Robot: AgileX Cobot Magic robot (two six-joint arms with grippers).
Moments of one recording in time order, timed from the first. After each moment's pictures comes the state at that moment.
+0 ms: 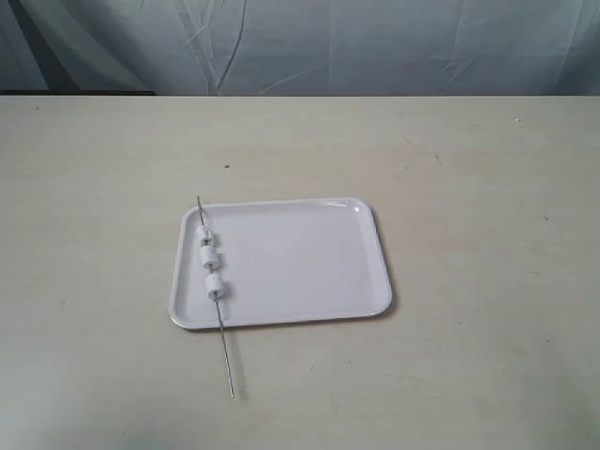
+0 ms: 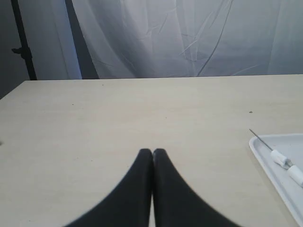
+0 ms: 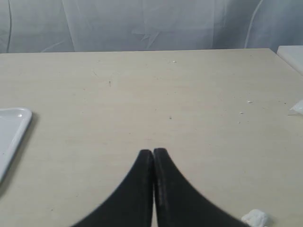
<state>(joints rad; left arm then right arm) 0.02 0.00 0.00 0.00 0.25 0.03 -0.01 0.01 0.00 -0.01 0.37 -0.02</state>
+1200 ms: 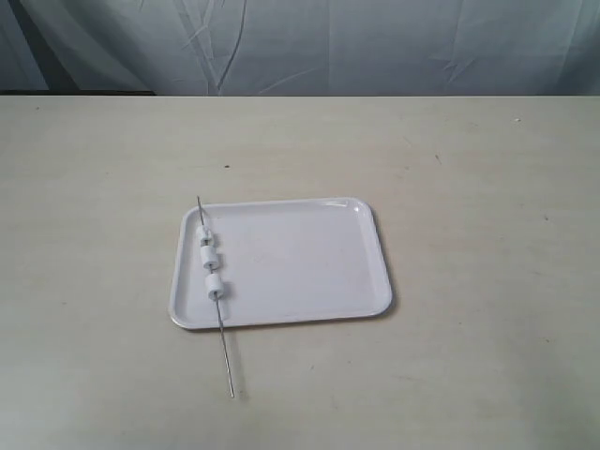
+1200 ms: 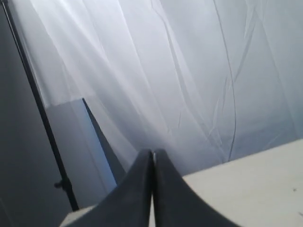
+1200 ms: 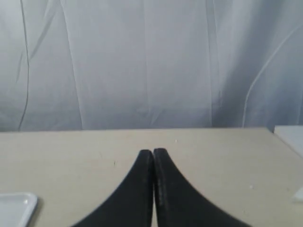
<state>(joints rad) 0.02 0.00 0.00 0.30 -0.13 0.03 -0.01 0.01 0.00 -0.01 0.08 -0.02</state>
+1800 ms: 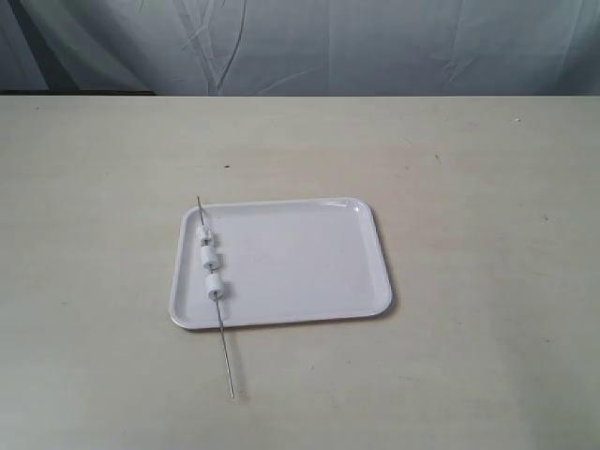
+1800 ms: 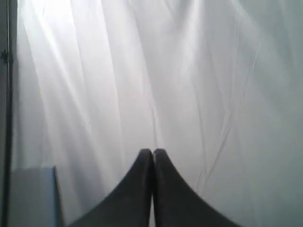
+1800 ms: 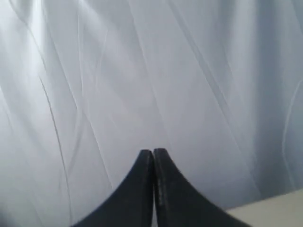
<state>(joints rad) 0.02 0.00 0.00 0.31 -0.43 -0.17 -0.01 0.01 0.00 0.13 -0.24 0.13</state>
